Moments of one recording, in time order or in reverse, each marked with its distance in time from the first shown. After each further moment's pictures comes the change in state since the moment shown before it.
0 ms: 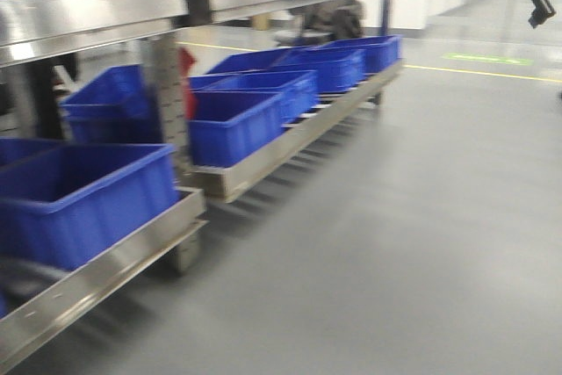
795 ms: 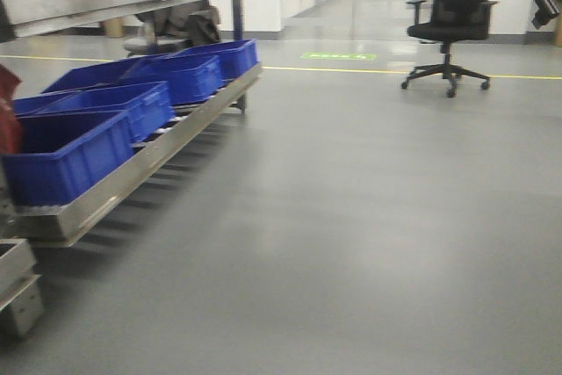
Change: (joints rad) left arm 0.000 0.000 0.000 0.000 0.000 0.000; right arm 0.000 0.000 0.000 -0.002 0.000 0.000
